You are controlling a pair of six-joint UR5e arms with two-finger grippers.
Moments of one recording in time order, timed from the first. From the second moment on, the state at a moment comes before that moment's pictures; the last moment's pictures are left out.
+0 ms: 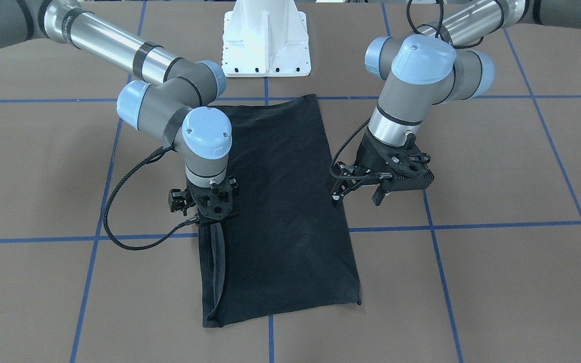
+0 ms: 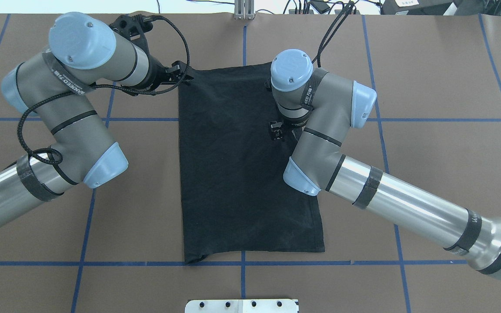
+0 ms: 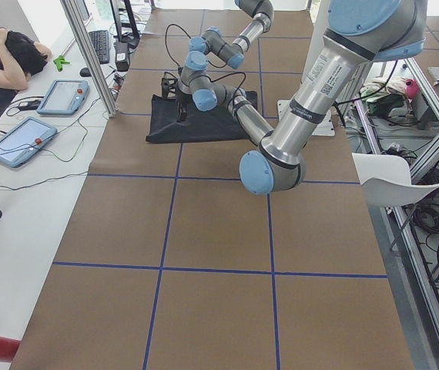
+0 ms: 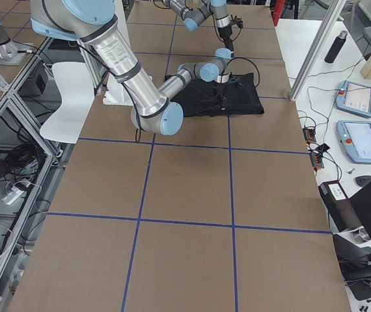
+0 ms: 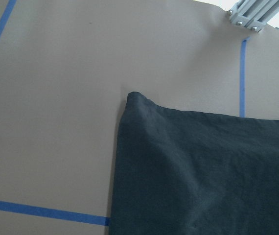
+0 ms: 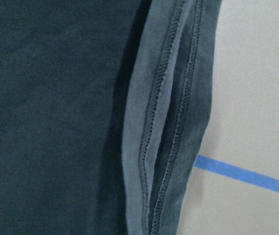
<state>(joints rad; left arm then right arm) -0.77 -2.19 -1.64 -1.91 -1.85 -1.32 0.64 -0.76 1.33 -1.63 1.86 0.71</state>
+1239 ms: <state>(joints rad) -0.77 -2.21 -1.68 -1.90 -1.85 -1.32 0.77 -0.82 1.31 -1.64 1.98 0.58</state>
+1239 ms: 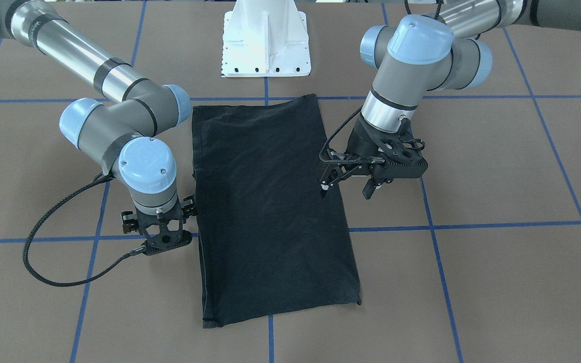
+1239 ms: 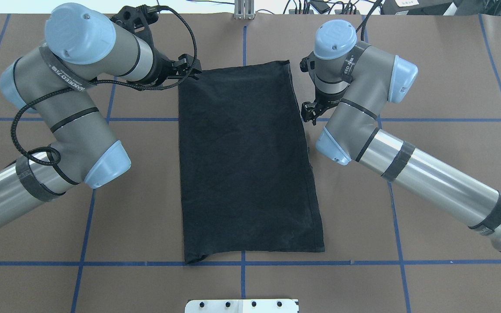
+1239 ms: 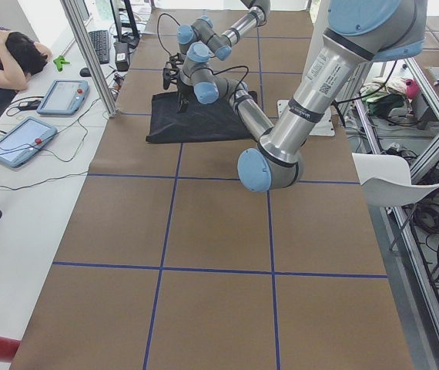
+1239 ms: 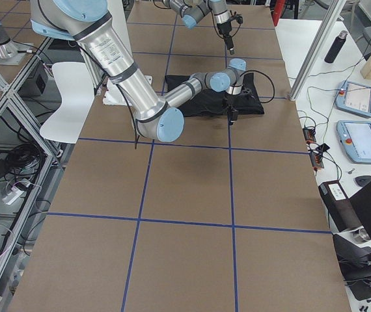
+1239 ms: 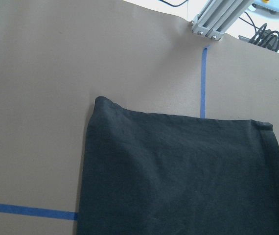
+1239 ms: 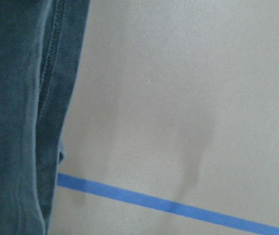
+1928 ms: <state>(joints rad) -0.77 -2.21 -1.67 -1.90 -1.85 -1.31 0.78 -0.71 1.20 -1.49 1.98 0.58</state>
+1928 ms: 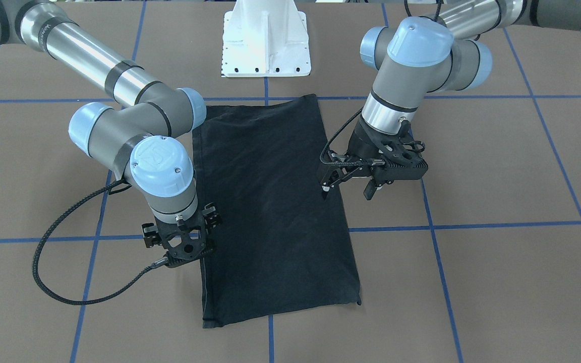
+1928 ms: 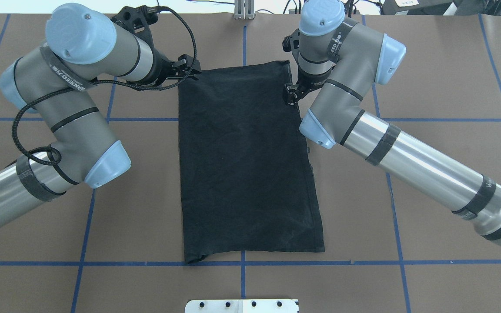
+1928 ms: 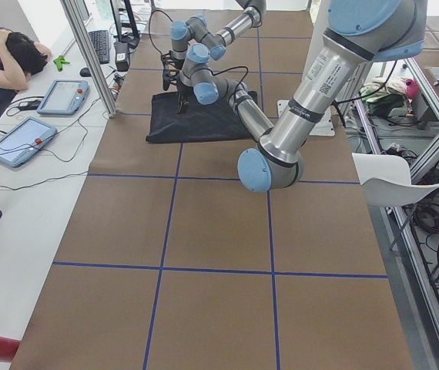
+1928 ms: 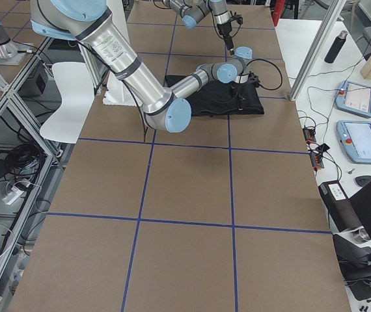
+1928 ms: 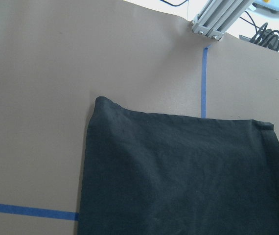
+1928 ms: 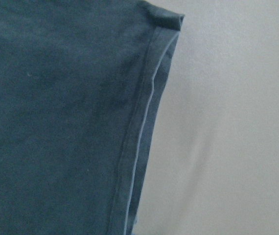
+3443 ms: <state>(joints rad) -0.77 -2.21 -1.68 -1.90 -1.85 -1.31 0.83 -0.69 1.06 -1.37 2.06 0.59</state>
